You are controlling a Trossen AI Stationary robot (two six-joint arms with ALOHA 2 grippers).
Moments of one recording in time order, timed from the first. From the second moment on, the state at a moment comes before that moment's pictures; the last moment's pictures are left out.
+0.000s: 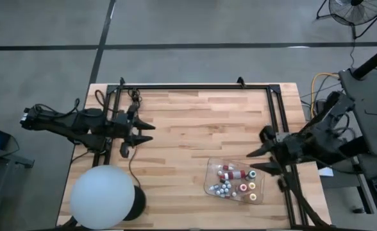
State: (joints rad) left arm -0.20 0.70 0.78 -0.09 -0.14 -0.17; right arm 0.79 0.98 1.02 0.12 0.62 0.11
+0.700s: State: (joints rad) left arm -0.20 0.20 0.41 -0.08 -0.16 -0.19; right arm 0.60 0.97 0.53 0.69 0.41 0.18
